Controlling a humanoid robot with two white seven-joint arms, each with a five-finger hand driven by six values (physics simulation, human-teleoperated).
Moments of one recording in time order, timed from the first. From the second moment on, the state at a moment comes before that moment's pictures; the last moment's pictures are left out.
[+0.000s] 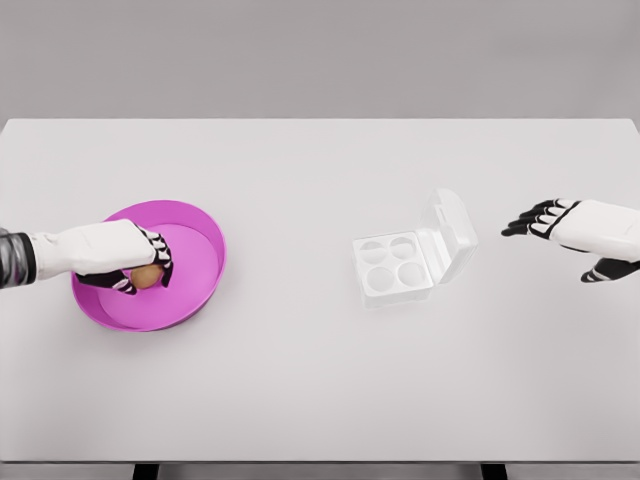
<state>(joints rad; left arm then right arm) -0.39 0.86 -0.46 -1.53 -0.45 -0.61 -0.61 -0.26 -0.98 0.24 -1.56 0.39 -0.61 0.61</state>
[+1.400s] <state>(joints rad) -0.44 0.69 -0.40 -1.63 -0.42 -0.61 -0.61 -0.26 -0.99 0.23 -1.54 0.39 -0.61 0.61</state>
